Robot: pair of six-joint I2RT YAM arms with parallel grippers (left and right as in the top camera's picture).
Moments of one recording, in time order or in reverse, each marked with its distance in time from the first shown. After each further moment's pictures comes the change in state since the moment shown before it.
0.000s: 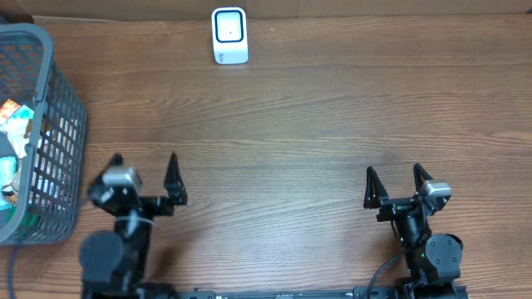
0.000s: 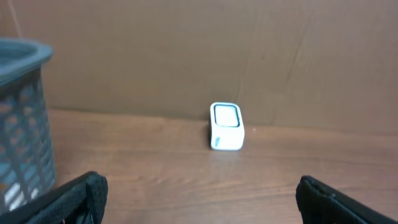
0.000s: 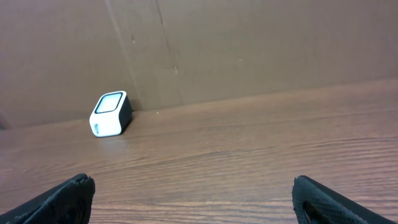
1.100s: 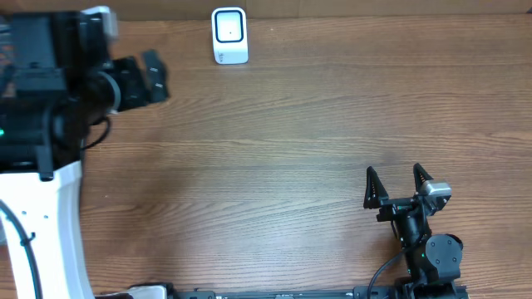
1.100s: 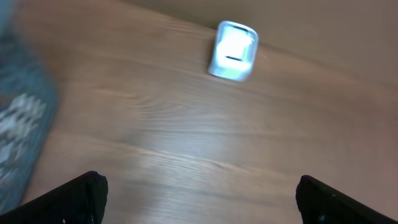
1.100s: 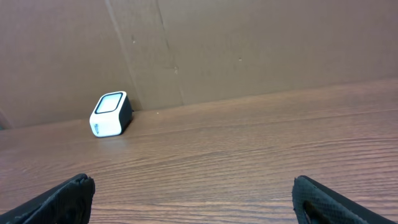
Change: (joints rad) left arm 0.116 1.109 1.499 -1.103 0.133 -0.166; right arm 0.000 -0.001 0.000 0.000 -0.001 0.000
